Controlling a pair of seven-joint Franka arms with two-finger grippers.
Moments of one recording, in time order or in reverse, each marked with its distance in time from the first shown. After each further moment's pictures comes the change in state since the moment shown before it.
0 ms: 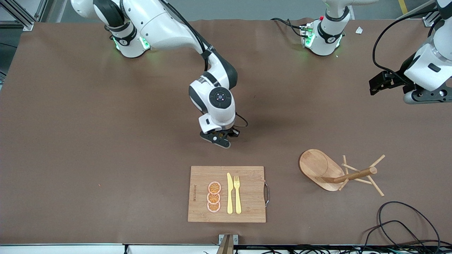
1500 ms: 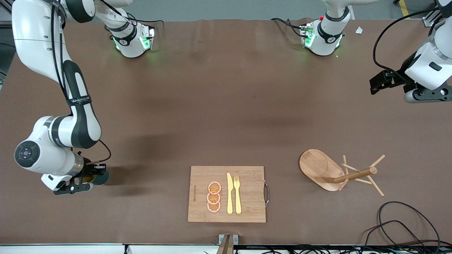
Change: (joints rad) left arm 0.004 -0.006 -0.002 -0.005 0.000 0.000 0.000; right arm -0.718 -0.142 0.005 -0.213 -0.002 0.061 -1.236
